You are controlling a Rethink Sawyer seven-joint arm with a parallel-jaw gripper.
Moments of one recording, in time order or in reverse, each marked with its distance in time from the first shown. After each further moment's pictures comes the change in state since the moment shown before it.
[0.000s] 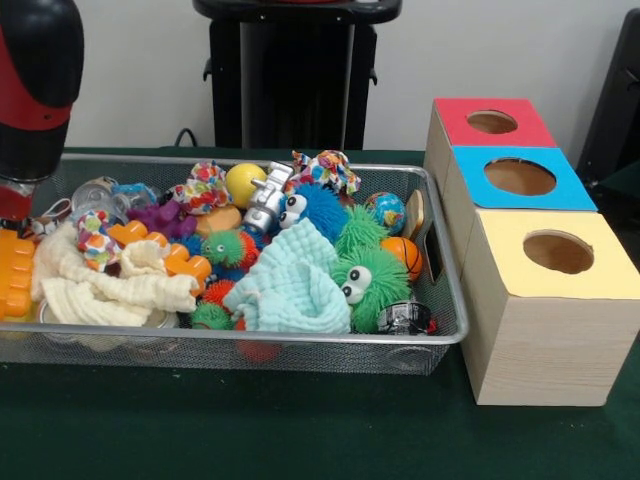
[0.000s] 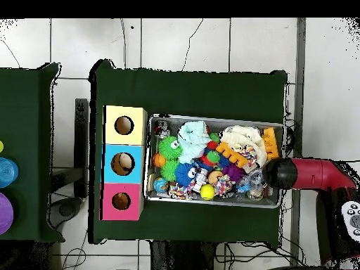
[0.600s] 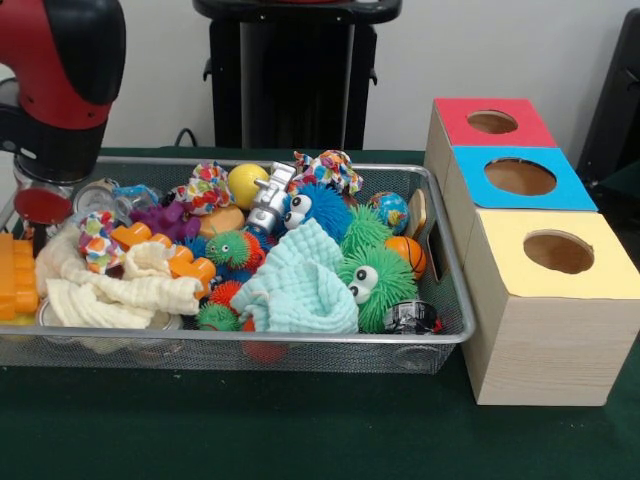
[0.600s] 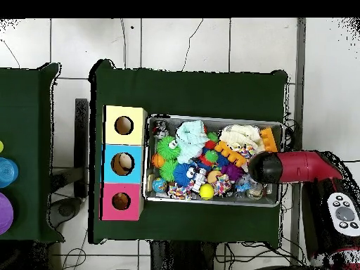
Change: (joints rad) arm 0.064 -0.035 0.026 0.031 -0.024 0.004 0.000
